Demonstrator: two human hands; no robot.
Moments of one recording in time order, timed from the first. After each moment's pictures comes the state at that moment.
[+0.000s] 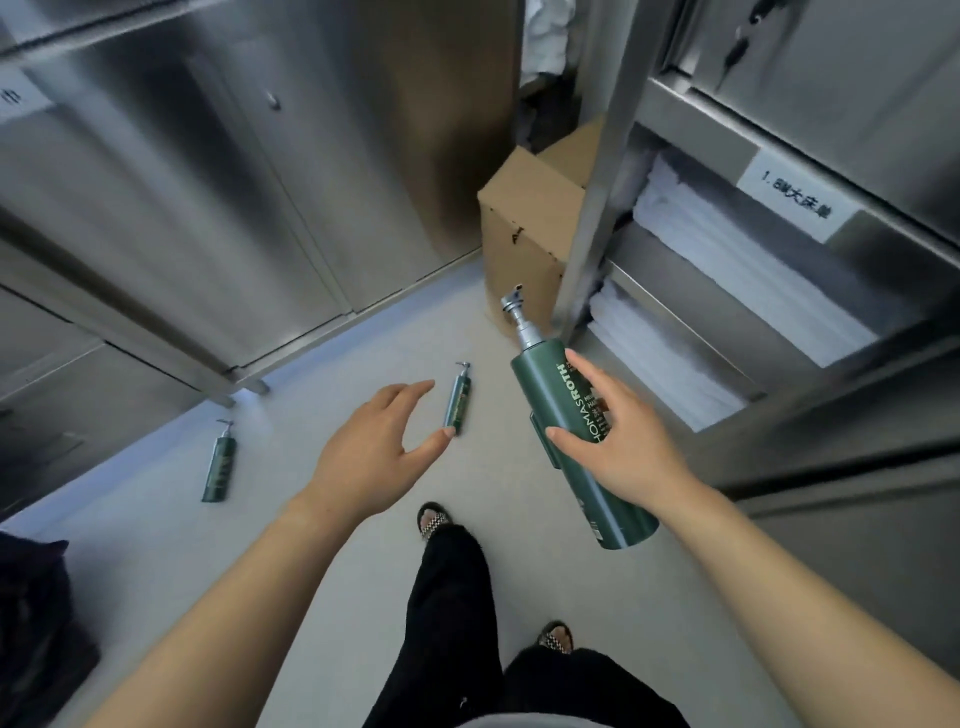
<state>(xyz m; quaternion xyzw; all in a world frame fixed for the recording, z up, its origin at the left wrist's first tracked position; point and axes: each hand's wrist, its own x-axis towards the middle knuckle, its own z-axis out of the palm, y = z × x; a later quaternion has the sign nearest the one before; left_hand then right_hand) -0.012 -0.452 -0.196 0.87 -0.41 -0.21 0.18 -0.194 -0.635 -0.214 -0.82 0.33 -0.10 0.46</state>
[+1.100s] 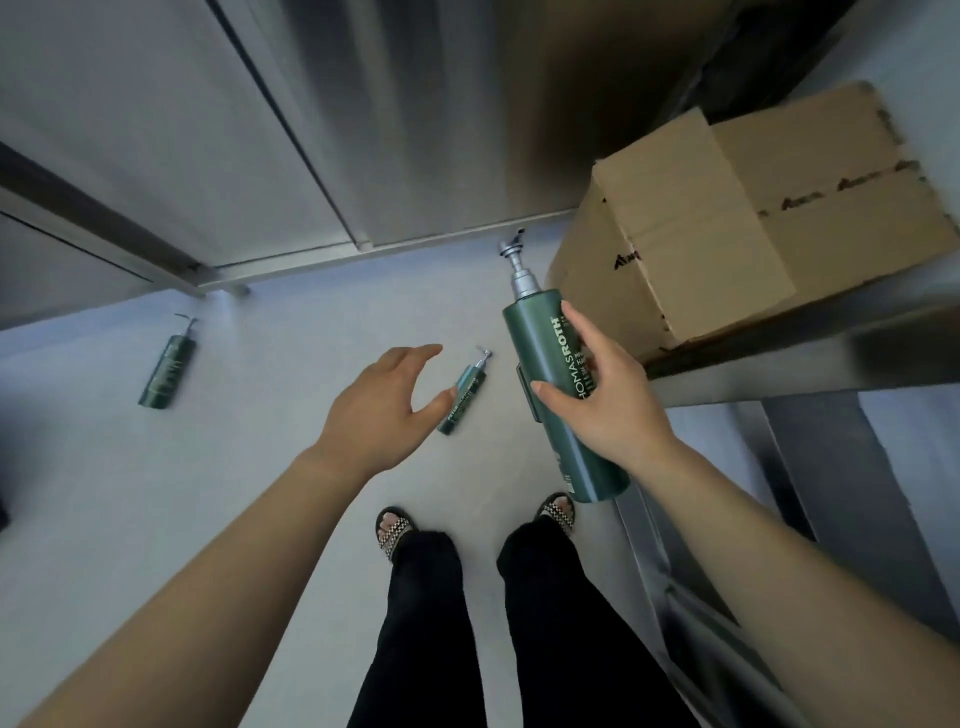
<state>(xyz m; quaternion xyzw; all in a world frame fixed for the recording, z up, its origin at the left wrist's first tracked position) 0.198 -0.638 -0.386 0.91 -0.23 -0.27 0.19 0.099 -0.855 -0.381 -0.84 0.22 0.05 0.49</state>
